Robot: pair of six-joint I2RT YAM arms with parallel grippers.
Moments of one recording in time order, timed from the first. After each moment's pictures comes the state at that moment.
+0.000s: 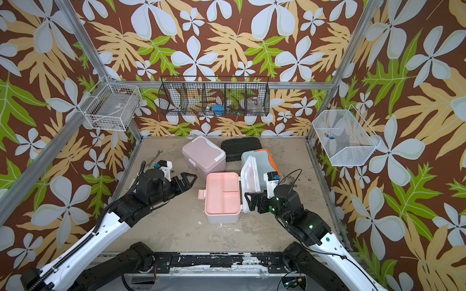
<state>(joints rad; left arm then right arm) -0.57 0.92 0.88 -0.47 0.04 -0.92 0.62 0.66 0.78 -0.64 0.01 0.48</state>
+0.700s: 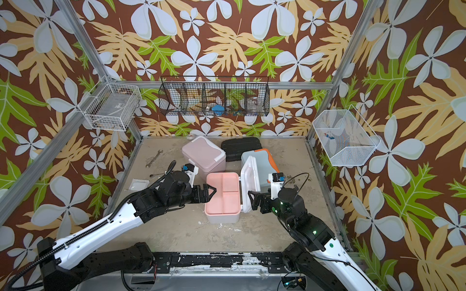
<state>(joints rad) -0.85 1.11 1.00 -0.57 0.00 -0.80 0.62 0.61 0.74 -0.60 0.07 0.46</state>
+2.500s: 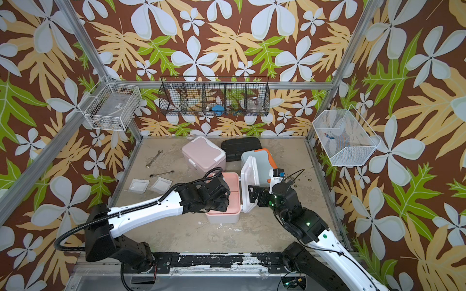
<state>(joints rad) -1.05 1.55 1.26 -0.76 -0.17 -0.82 0.62 0.70 0.78 -0.59 0.15 0.60</state>
